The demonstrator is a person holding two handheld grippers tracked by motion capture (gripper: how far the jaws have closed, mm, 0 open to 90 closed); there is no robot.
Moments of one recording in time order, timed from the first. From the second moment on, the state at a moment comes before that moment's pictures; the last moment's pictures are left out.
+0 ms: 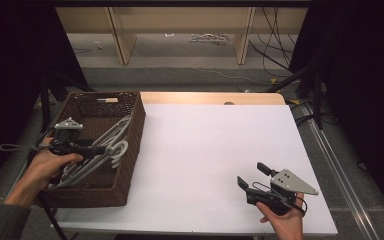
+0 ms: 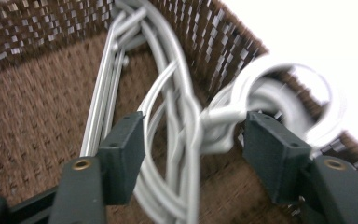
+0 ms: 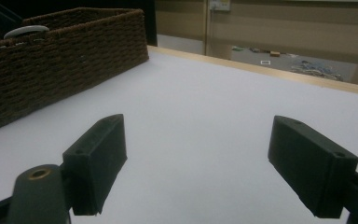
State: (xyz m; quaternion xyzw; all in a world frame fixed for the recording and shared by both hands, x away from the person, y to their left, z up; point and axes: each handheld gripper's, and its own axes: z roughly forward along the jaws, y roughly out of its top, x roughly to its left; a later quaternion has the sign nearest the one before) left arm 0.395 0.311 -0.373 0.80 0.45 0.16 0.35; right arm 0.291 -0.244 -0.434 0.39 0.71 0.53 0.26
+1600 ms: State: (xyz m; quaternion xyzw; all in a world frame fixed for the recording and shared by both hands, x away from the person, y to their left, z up) left arm 0.316 0.190 -0.368 0.72 0.35 0.18 0.57; right arm 0.291 -0.241 -0.432 0.37 0.71 0.54 0.27
